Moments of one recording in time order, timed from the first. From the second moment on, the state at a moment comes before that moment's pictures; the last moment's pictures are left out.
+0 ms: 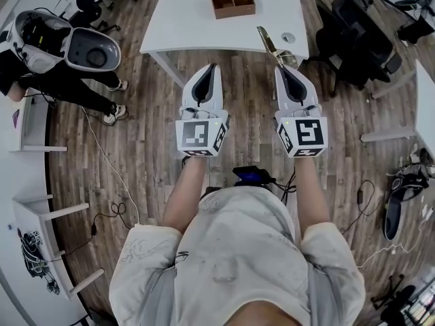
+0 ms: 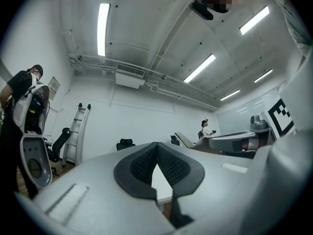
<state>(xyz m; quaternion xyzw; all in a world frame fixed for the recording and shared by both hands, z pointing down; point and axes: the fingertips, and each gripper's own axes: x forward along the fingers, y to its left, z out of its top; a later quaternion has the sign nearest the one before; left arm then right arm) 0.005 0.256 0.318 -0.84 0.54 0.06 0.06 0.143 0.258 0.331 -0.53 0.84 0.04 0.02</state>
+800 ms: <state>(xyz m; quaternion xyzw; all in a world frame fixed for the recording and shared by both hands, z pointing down) 0.014 0.005 0.323 -0.83 0.55 0.05 0.06 0.154 0.004 0.341 -0.52 0.85 0.03 0.01</state>
